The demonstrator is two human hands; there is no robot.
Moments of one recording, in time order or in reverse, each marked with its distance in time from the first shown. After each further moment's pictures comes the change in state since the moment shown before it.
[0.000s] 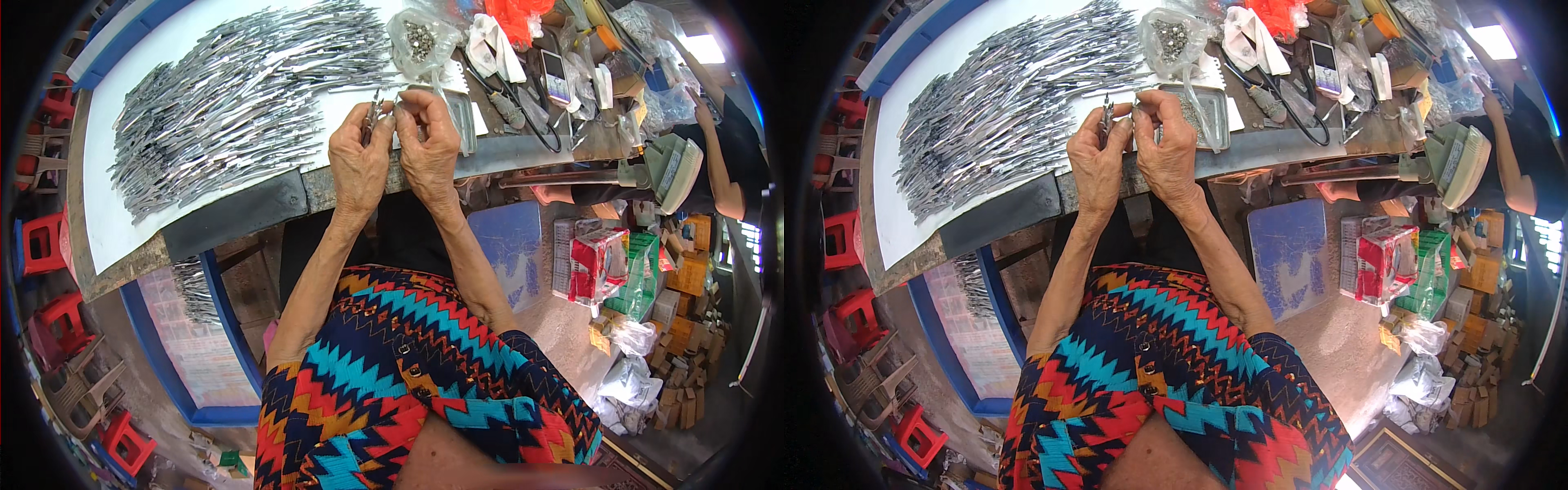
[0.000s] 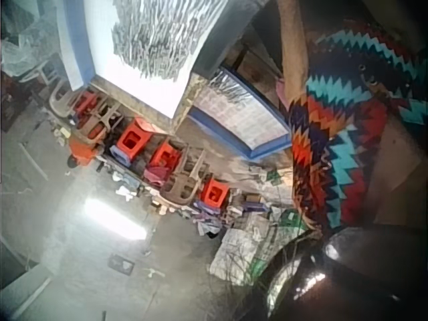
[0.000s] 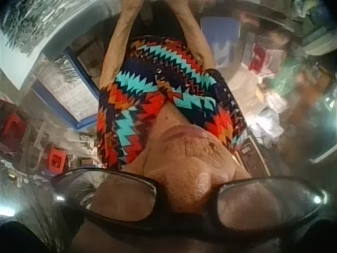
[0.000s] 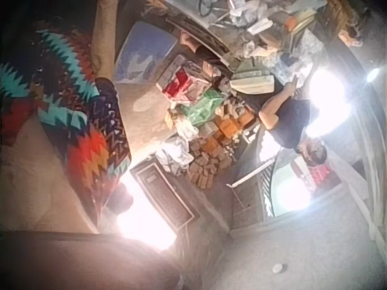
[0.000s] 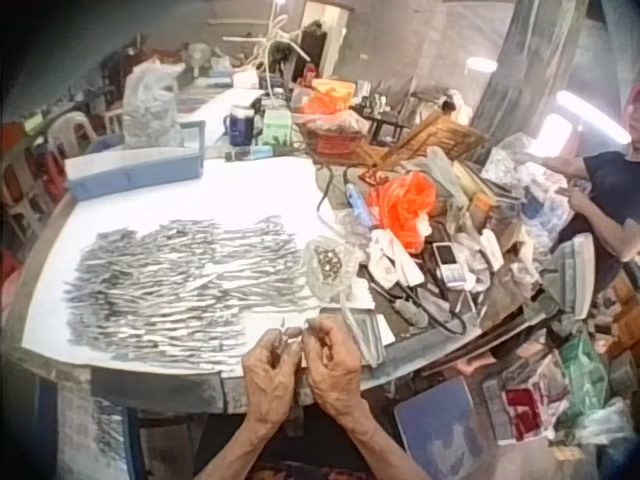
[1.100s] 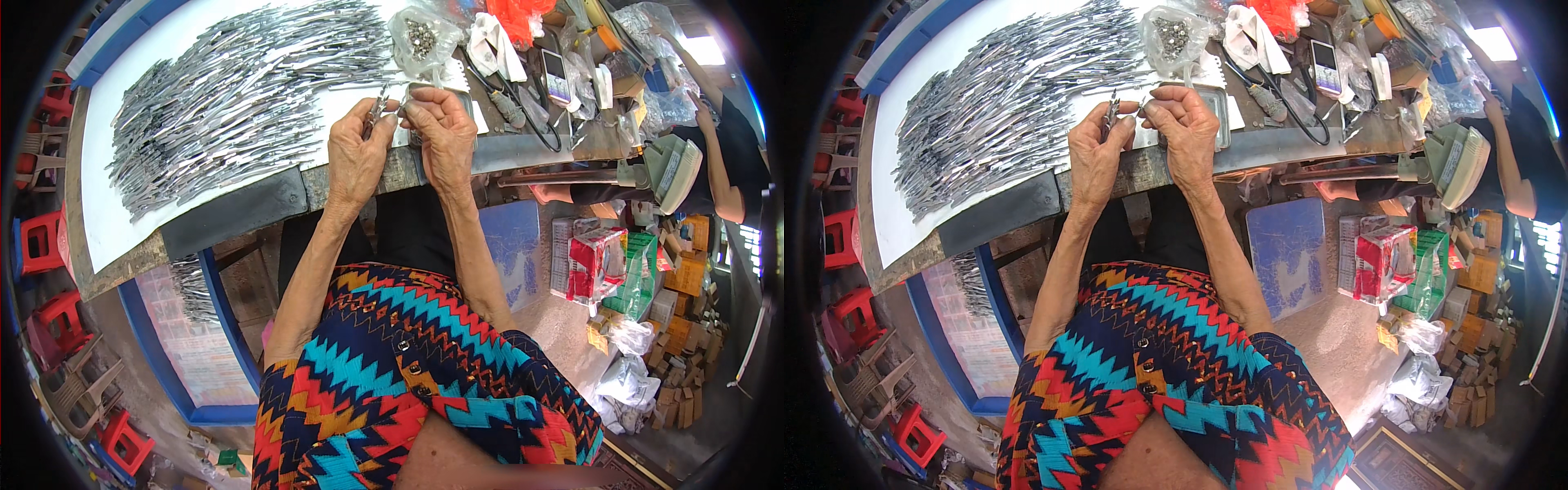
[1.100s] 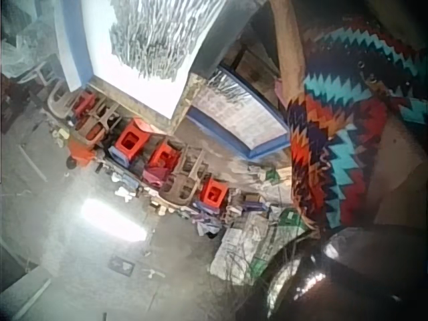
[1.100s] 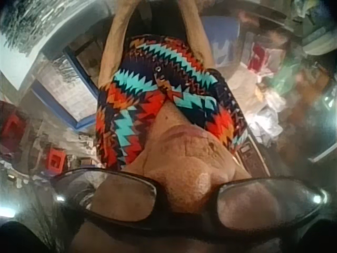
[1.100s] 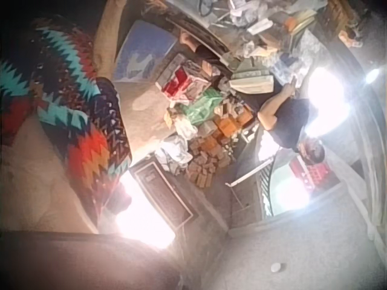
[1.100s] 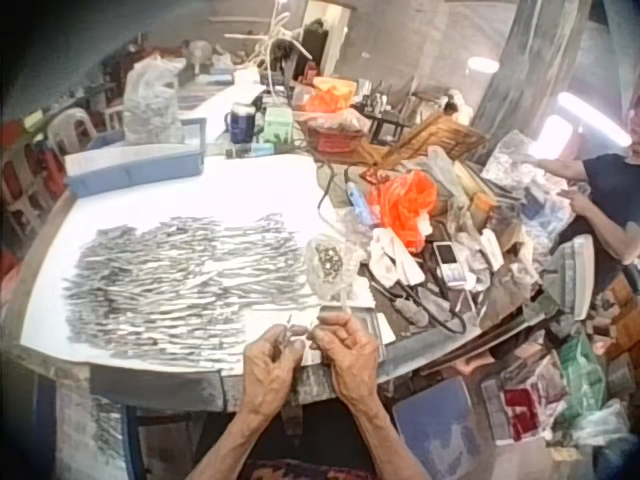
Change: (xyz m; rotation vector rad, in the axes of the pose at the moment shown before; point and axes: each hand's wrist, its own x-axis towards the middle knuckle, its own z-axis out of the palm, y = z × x) left_hand 0.007 -0.007 -0.005 0.029 -0.093 -0.028; right_hand 0.007 0.013 -0.012 0.694 -0.025 0.372
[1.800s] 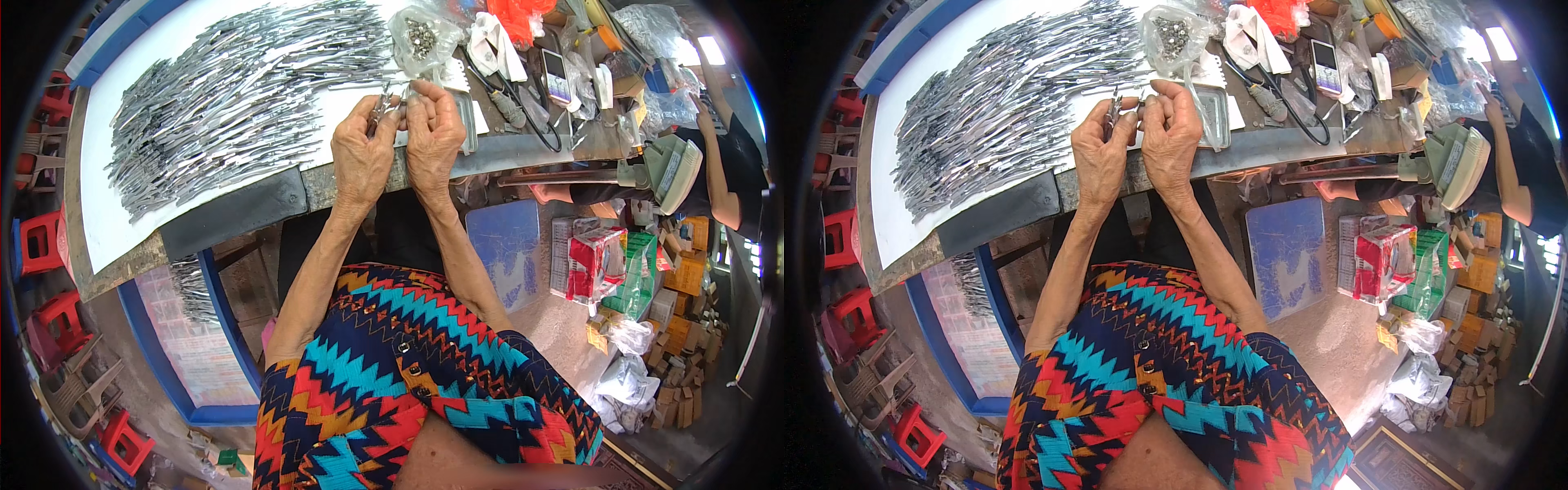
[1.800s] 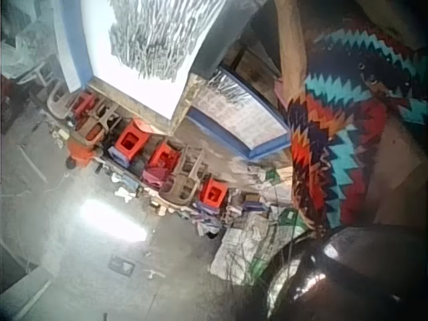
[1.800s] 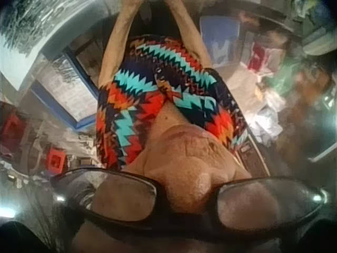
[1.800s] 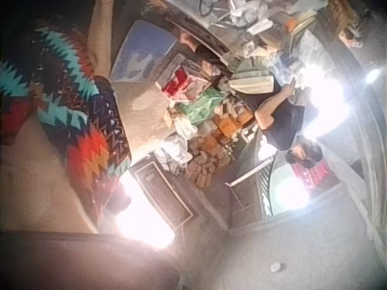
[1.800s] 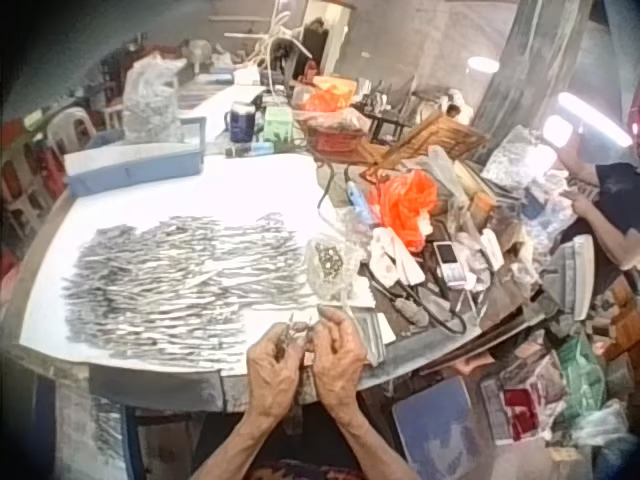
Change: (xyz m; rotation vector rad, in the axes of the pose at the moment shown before) left_hand 0.000 0.004 0.008 0.060 0.087 0.042; right_hand -0.006 0.004 0.025 -0.411 0.182 -0.193
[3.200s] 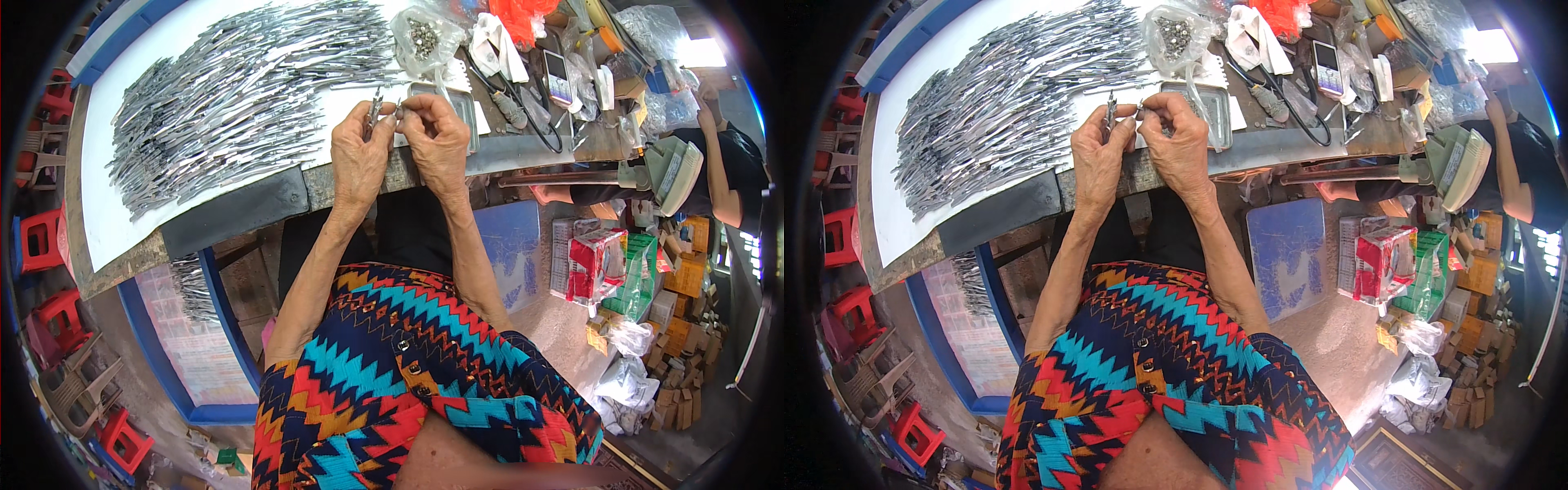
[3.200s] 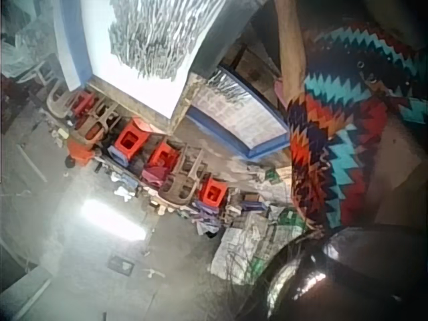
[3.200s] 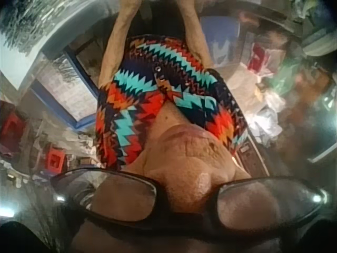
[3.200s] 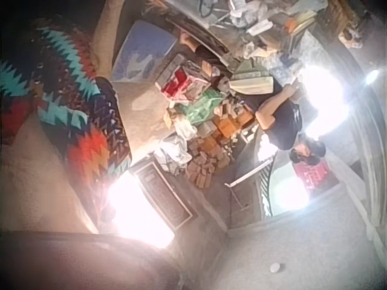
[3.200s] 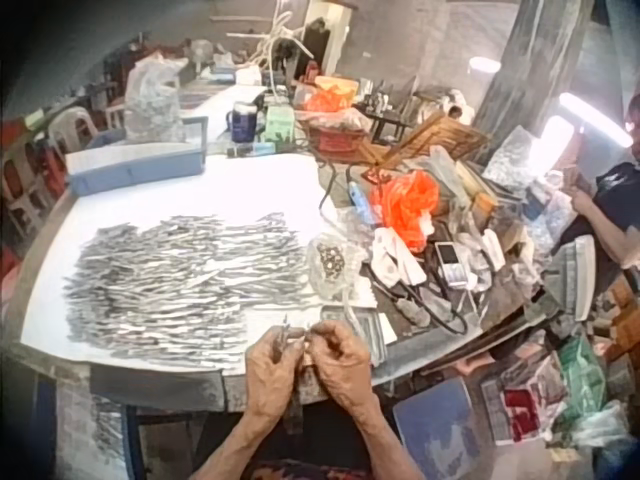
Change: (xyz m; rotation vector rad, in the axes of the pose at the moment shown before) left_hand -0.004 -0.003 -0.007 -0.136 -0.059 -0.141; right_hand 0.004 0.003 -0.019 -0.287 -0.191 -0.145
